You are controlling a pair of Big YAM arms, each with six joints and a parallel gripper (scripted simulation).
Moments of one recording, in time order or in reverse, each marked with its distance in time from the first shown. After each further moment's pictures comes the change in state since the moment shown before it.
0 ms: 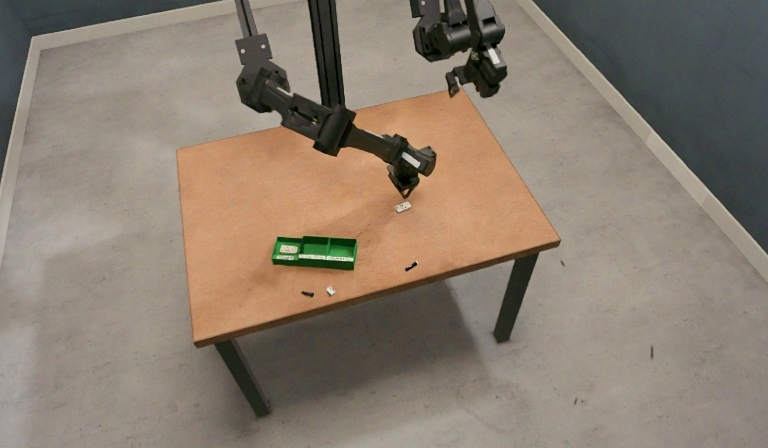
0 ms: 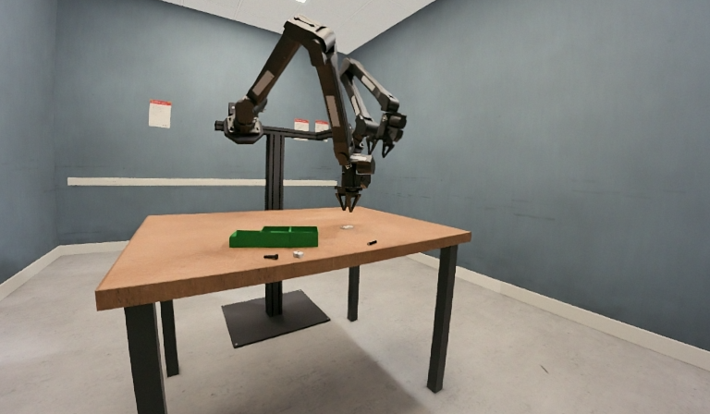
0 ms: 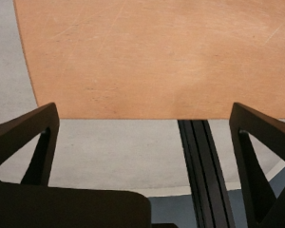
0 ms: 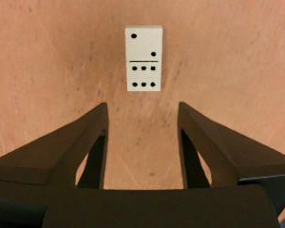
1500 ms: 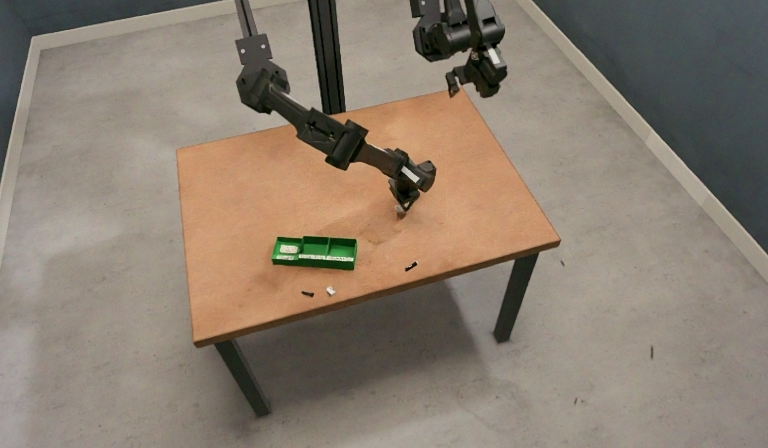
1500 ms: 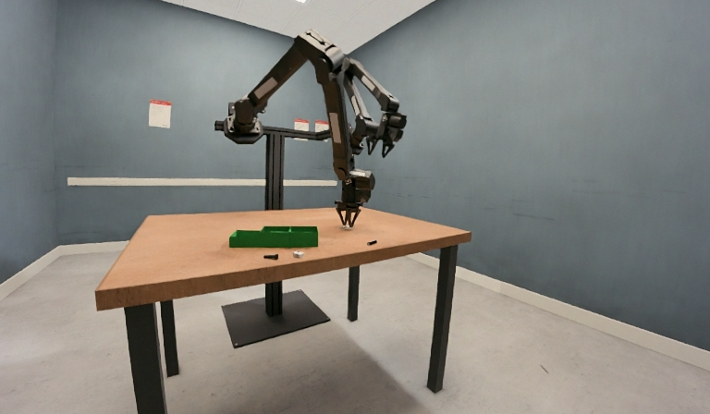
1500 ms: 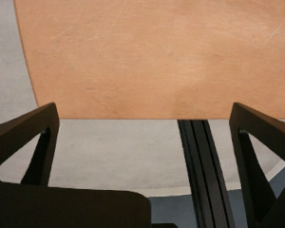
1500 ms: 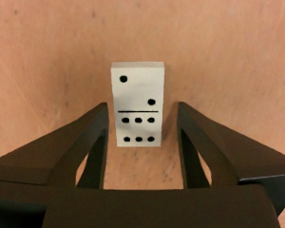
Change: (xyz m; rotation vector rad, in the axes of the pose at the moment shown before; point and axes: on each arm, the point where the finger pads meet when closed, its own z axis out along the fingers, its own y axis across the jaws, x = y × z) left arm 0.000 0.000 0.000 0.000 0.000 0.000; right arm -0.002 -0.003 0.060 0.001 -0.003 0.003
